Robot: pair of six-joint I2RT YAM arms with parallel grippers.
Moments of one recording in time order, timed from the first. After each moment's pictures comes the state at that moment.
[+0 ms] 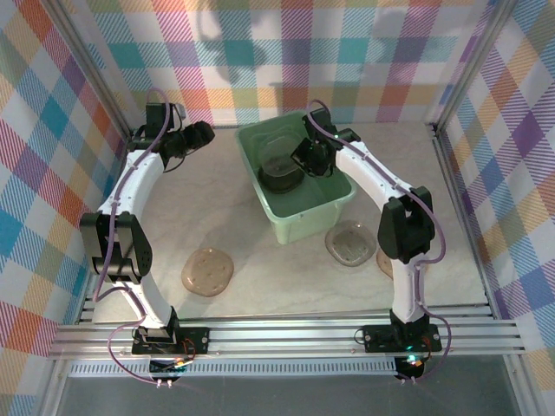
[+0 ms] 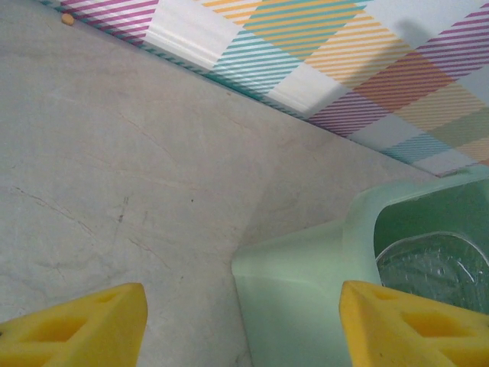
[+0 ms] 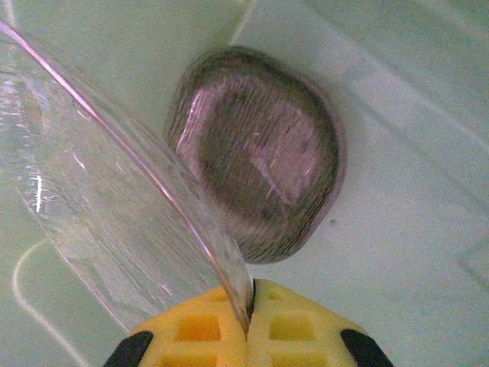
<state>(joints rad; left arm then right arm) -0.03 1.78 1.61 -0.50 0.27 -0.50 0.50 2.05 1.91 -0.82 -0.10 1.06</state>
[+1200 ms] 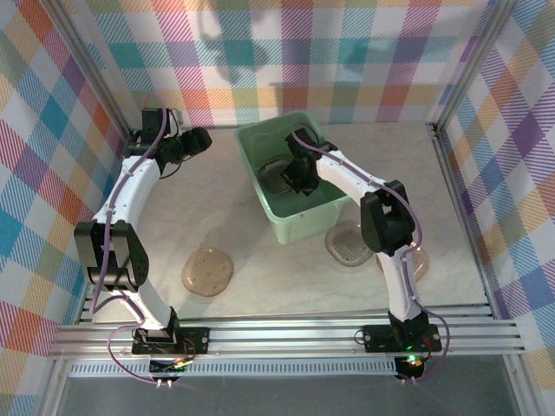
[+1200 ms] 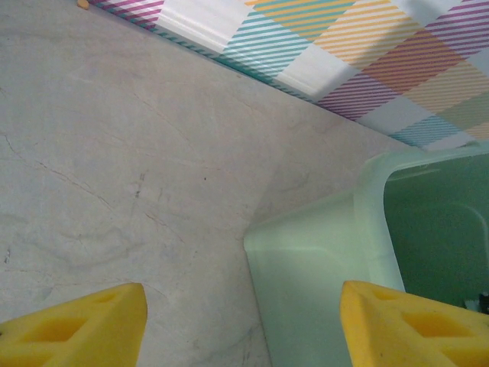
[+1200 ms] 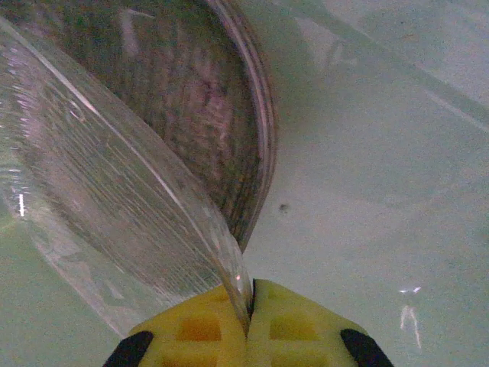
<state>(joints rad) -0.02 1.70 1.54 -0.53 0.27 -0.47 0.54 2.22 1.90 -0.84 -0.07 1.22</state>
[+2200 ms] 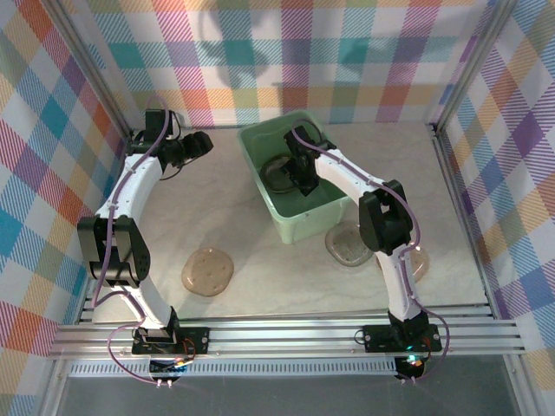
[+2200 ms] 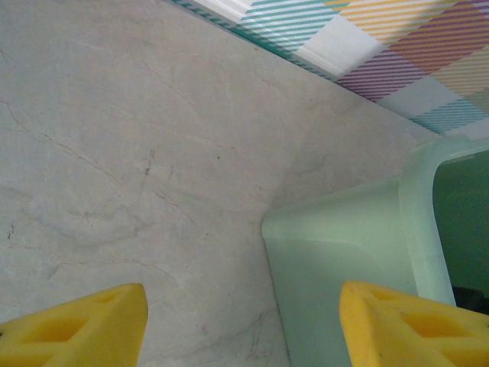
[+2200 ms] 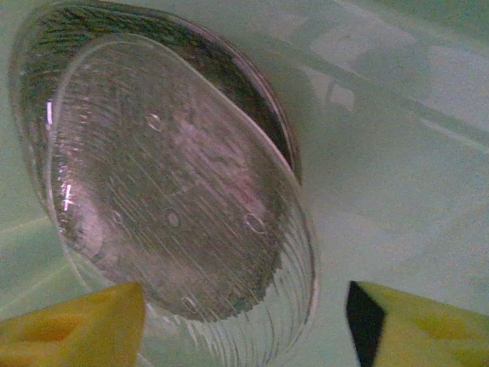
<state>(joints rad) -0.02 1.74 1.56 -0.58 0.27 -0.47 0.54 2.23 1.95 -0.83 0.04 1.29</state>
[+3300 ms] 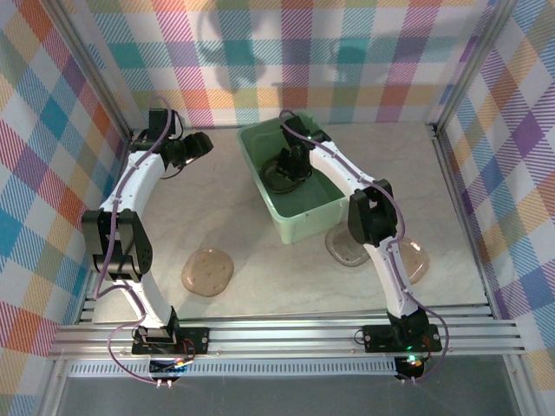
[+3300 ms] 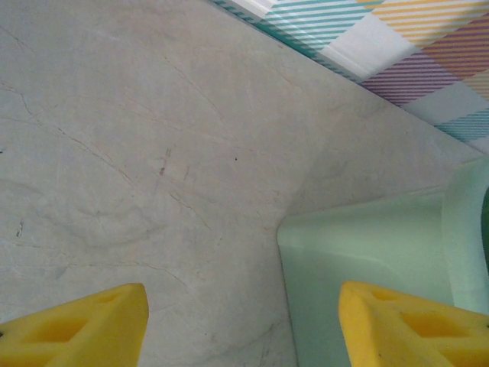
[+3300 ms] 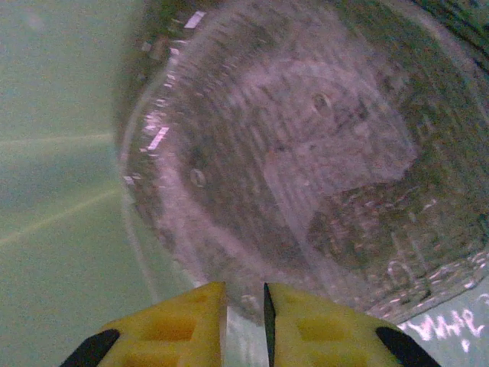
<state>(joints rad) -0.02 1.80 1.60 -0.60 0.23 -0.50 0.52 2.45 2.29 -0.95 -0.15 0.89</state>
